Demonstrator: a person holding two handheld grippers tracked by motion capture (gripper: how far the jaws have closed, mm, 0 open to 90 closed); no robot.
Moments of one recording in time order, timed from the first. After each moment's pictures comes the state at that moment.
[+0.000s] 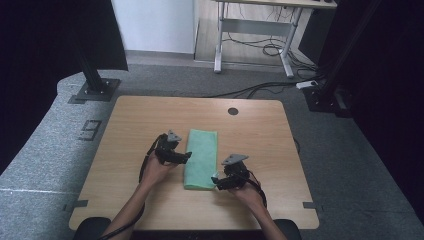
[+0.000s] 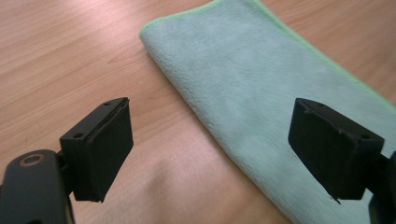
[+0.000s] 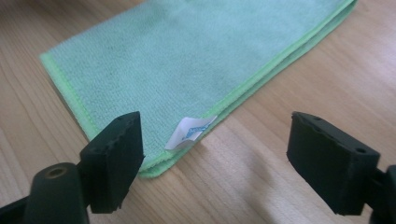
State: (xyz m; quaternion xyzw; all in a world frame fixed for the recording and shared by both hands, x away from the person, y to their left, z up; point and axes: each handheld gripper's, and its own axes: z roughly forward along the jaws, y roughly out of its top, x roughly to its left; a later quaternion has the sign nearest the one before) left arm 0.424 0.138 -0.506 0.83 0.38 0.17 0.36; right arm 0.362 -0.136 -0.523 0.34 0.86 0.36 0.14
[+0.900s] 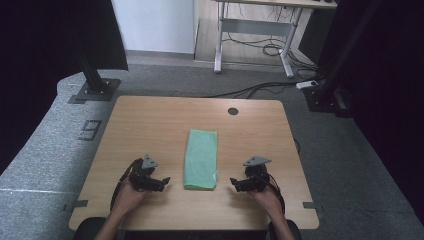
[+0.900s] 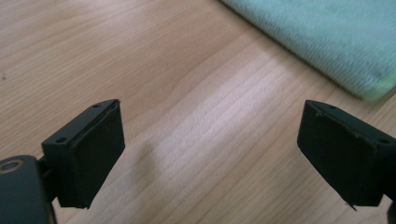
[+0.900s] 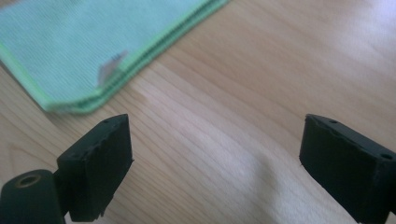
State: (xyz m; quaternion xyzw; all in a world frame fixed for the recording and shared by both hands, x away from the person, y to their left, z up) left arm 0.346 0.202 -0.532 0.85 0.39 0.17 0.32; right arm 0.352 -0.197 -0.528 0.40 0.83 0.35 0.16
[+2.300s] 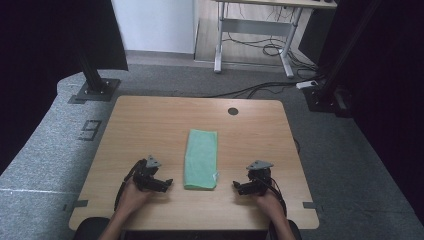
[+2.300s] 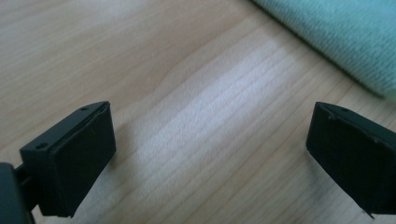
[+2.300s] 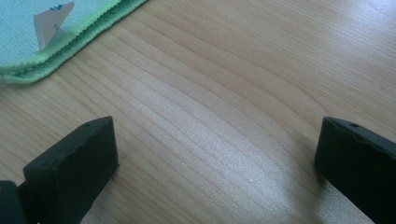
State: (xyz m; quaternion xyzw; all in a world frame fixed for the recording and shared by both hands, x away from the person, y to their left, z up) left arm 0.356 0.192 -0.541 0.84 0.41 0.15 0.32; right arm 0.355 -0.210 -0.557 0.41 0.82 0.35 0.17
